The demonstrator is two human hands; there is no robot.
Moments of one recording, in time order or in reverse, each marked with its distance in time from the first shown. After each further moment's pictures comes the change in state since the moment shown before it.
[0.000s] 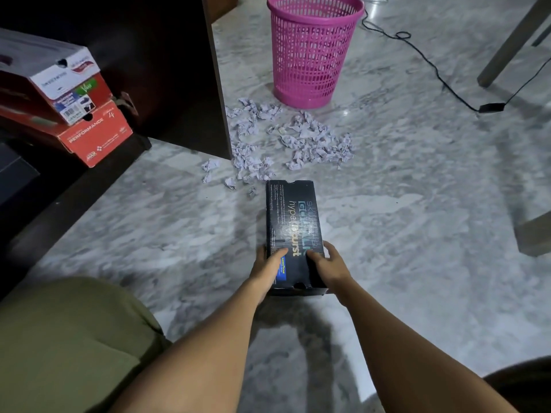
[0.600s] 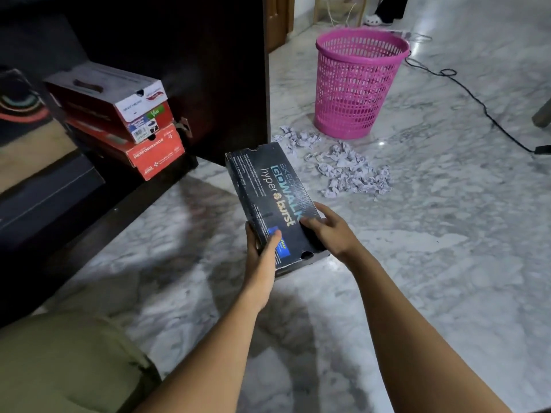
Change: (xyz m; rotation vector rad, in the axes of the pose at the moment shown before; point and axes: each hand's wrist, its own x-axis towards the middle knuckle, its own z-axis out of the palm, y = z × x) left_hand -0.030 0.067 -0.048 -0.328 0.201 0.474; right_hand 0.008 -0.128 0.043 0.014 -0.335 -0.431
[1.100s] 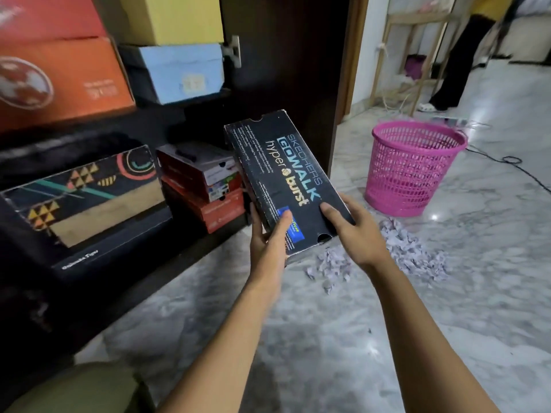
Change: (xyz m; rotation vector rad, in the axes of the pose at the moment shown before) left_hand 0.023 0.169 -0.012 -0.227 0.141 0.281; right_hand 0.012 -0.157 0.057 -0.001 -0.053 -0.510
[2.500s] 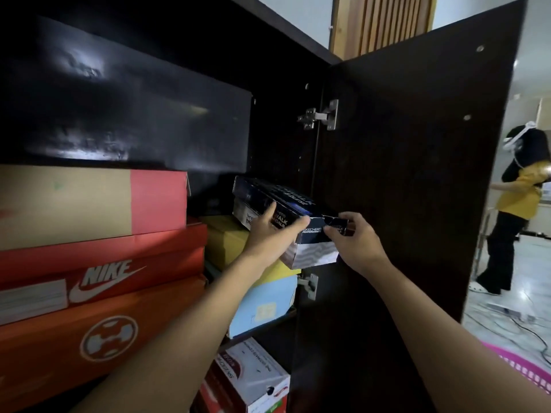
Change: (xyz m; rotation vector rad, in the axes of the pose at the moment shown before) left_hand 0.262 0.414 0.039 0.628 -0.003 0.369; right_hand 0.351 -0.302 0.149 -0.442 0.082 -0.291
